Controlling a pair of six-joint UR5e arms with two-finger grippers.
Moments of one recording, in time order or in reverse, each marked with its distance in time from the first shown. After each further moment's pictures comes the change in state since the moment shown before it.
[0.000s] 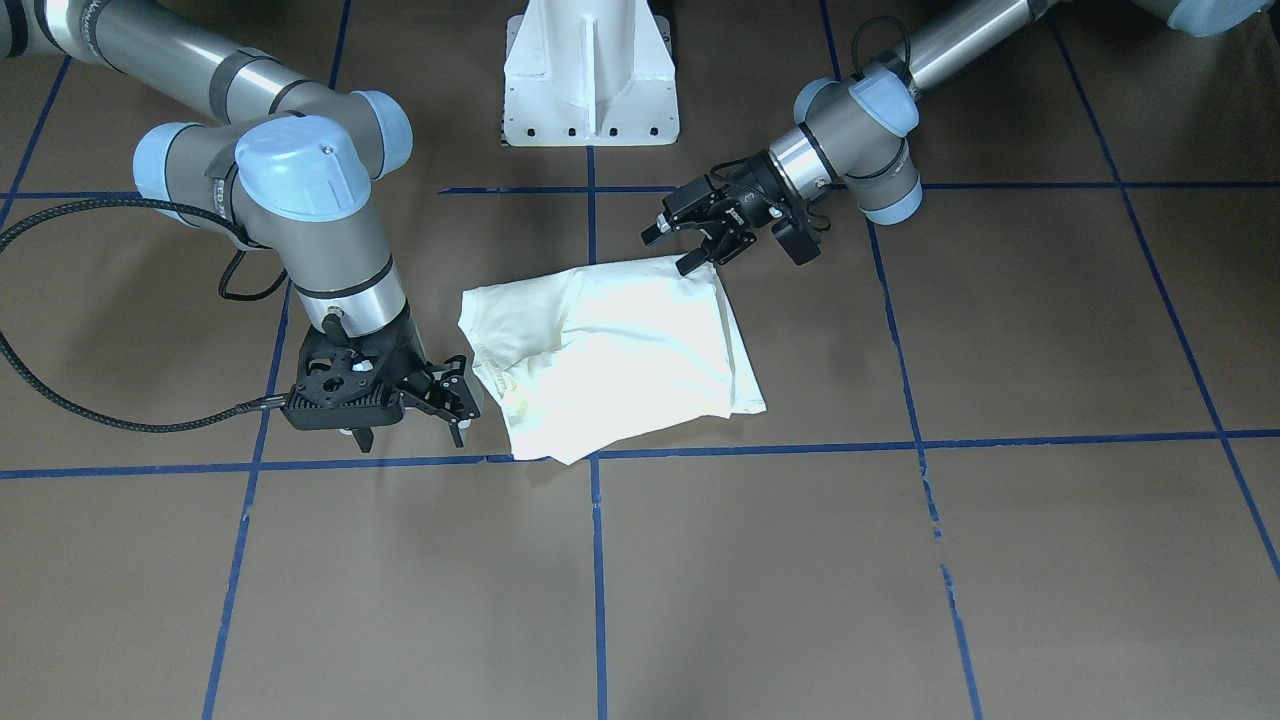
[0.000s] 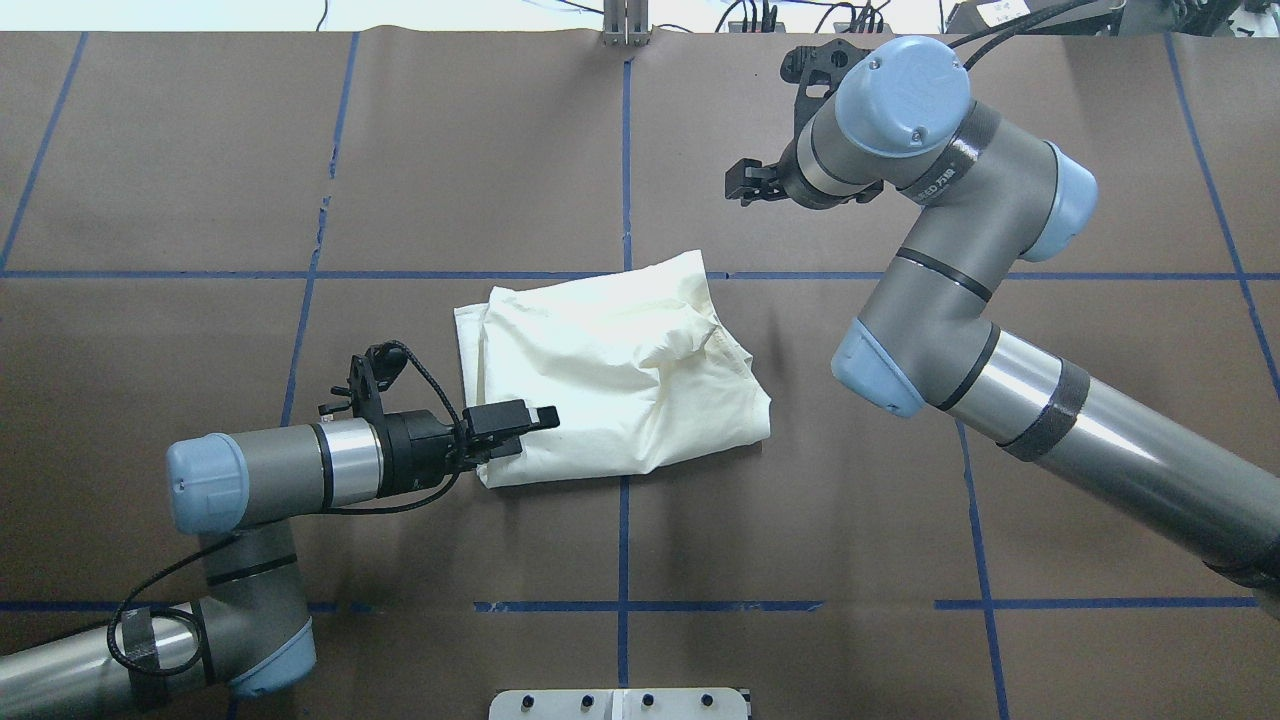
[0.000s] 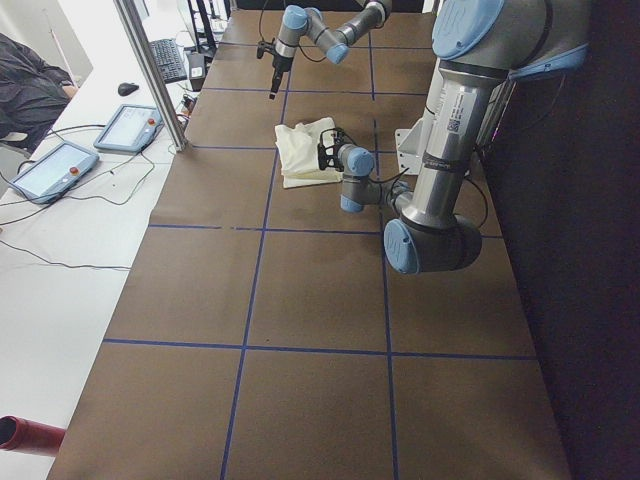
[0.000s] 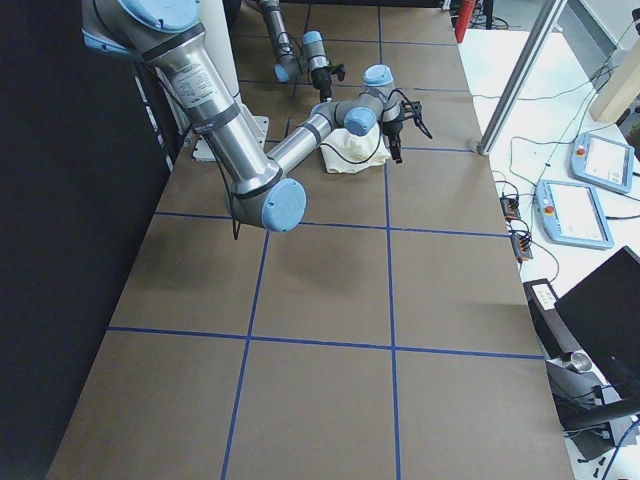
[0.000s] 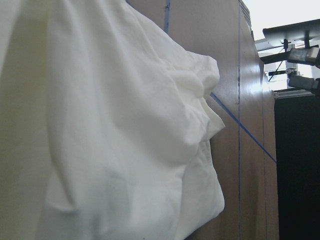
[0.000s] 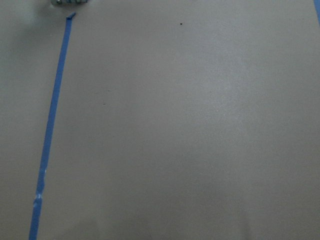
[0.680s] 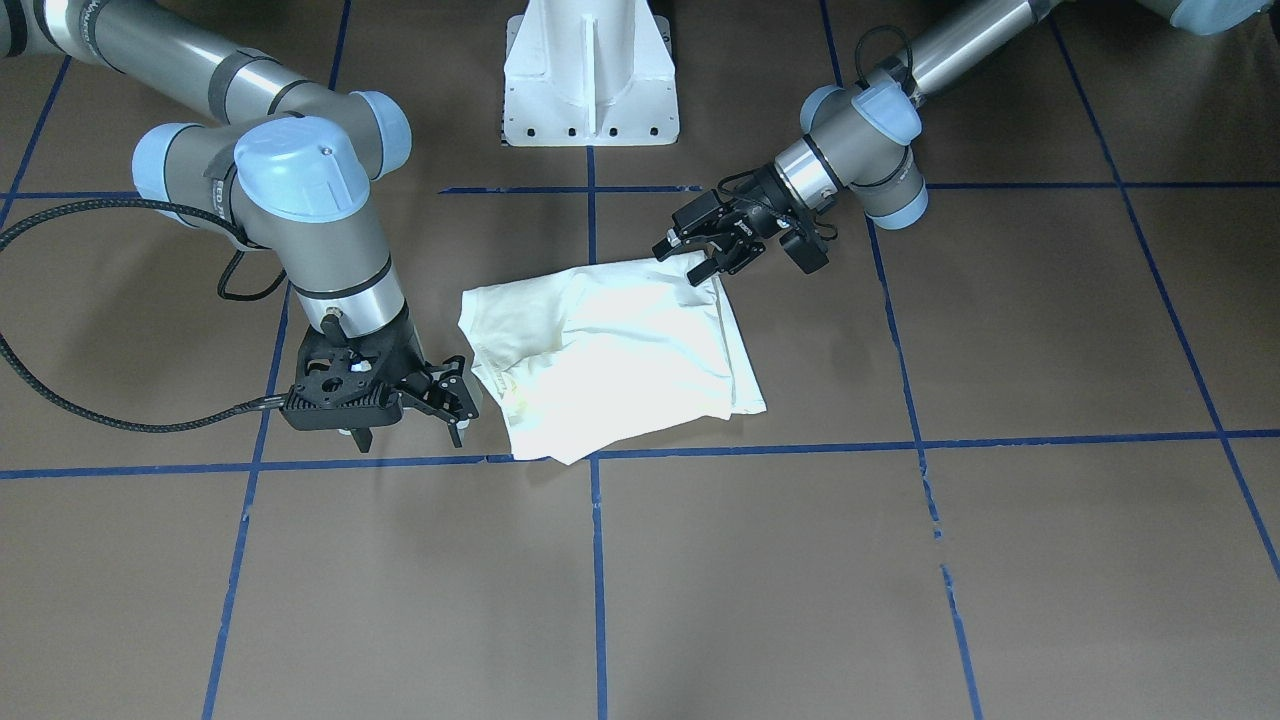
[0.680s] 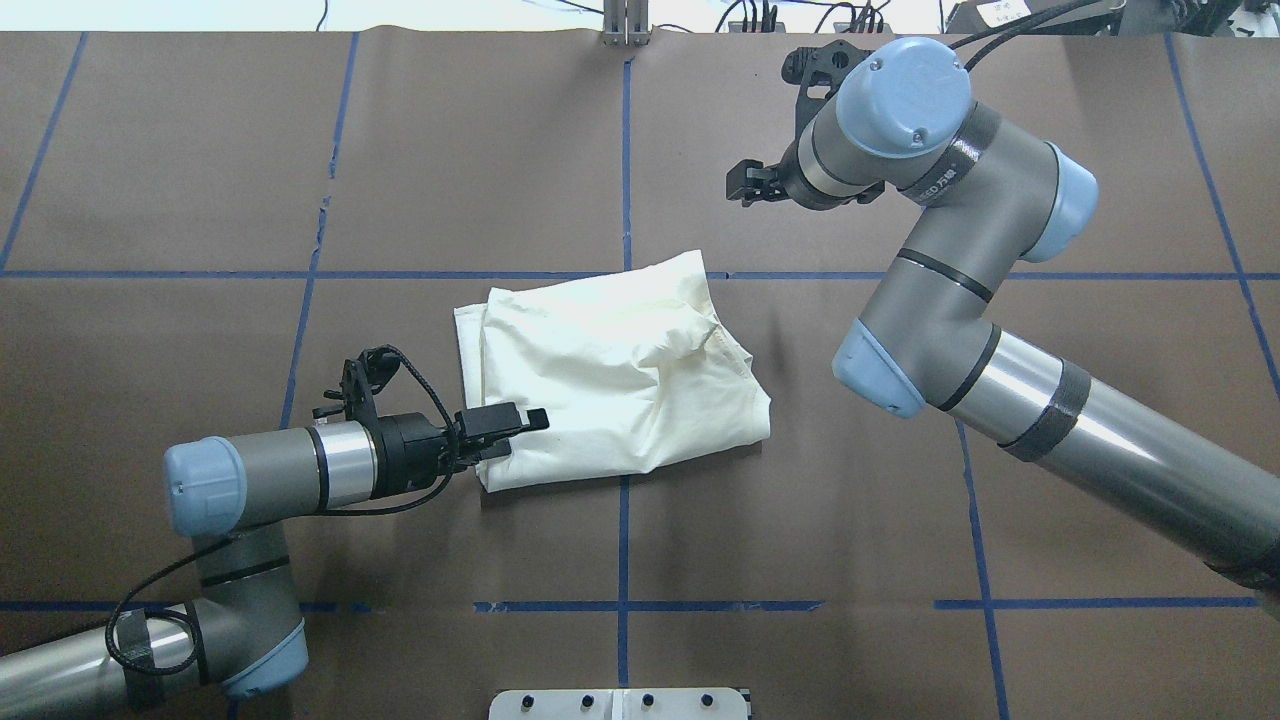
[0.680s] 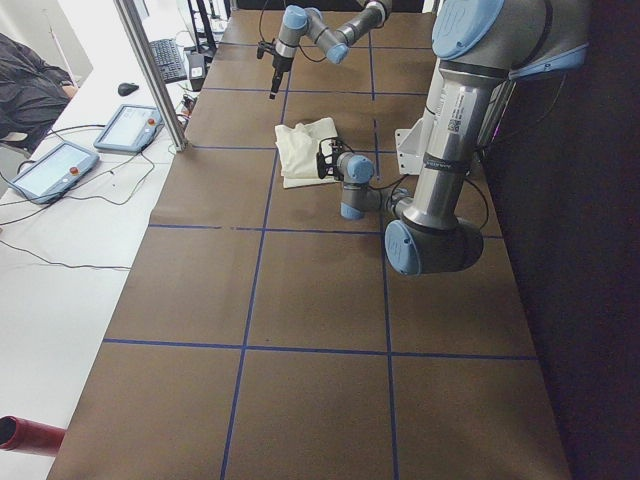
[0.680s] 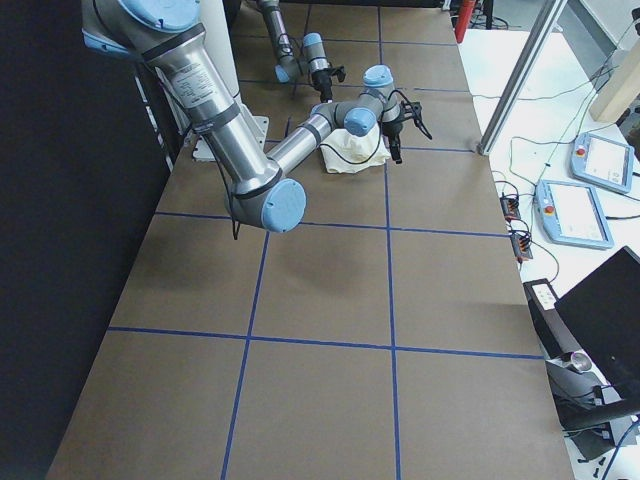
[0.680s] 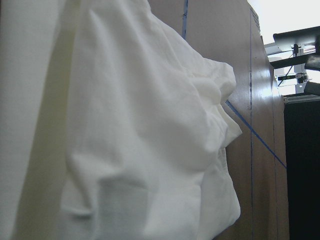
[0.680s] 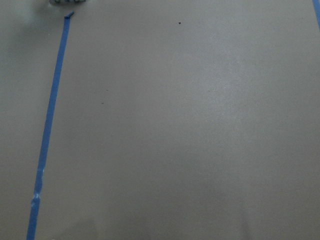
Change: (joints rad) left arm 0.001 0.011 0.017 -0.005 0.005 0.002; right arm 0.000 -0.002 0.000 0.000 0.000 0.000
